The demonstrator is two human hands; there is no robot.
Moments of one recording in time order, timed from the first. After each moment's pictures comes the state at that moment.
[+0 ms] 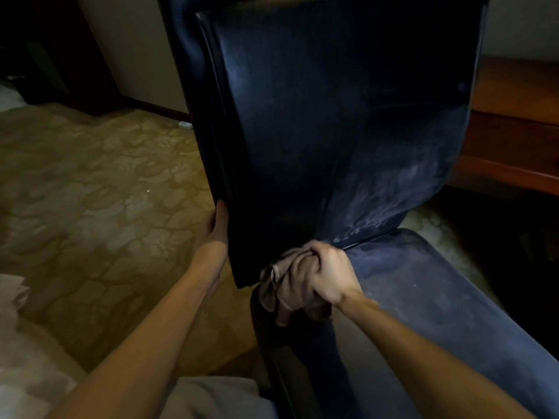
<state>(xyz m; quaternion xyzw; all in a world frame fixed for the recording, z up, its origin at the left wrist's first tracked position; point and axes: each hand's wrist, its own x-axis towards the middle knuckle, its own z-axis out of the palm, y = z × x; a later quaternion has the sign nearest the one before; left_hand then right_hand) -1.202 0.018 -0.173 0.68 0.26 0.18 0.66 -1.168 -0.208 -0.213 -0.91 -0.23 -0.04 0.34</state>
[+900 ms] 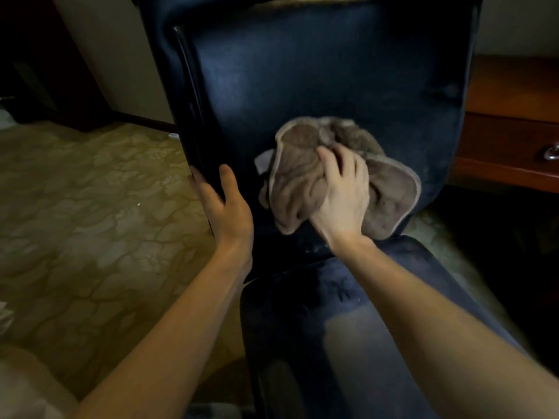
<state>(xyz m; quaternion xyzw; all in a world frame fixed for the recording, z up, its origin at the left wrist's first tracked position) -1.154 -0.072 -0.105 0.63 0.20 0.32 0.68 -1.095 -0.225 -0.118 -0.87 -0.16 -0.37 0.28</state>
